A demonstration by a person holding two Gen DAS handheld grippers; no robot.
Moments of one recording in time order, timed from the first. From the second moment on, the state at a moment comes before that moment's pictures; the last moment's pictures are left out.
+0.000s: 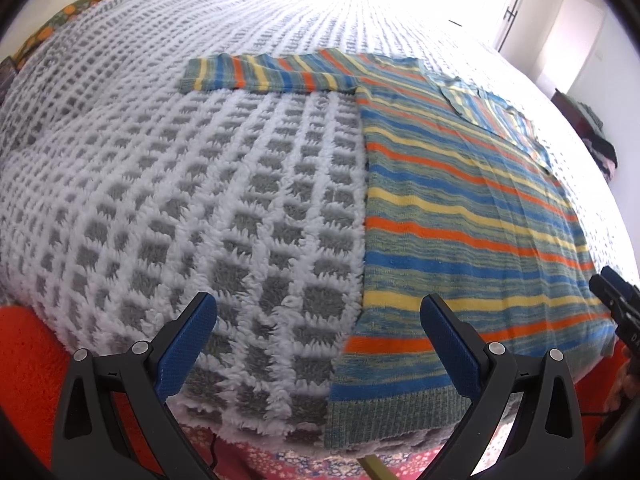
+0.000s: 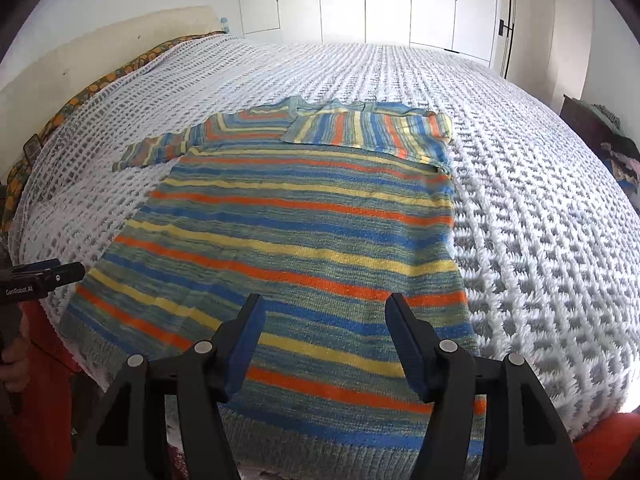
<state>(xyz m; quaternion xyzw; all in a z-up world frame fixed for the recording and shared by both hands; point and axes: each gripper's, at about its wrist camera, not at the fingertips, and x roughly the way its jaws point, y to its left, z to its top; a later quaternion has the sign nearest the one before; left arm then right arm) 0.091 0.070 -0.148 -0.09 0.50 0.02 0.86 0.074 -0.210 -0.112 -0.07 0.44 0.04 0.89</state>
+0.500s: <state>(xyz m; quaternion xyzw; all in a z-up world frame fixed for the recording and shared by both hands) 0.143 0.168 -0.129 -0.27 0.48 0.05 0.84 0.072 -0.208 -0.117 -0.06 0.45 0.06 0.89</state>
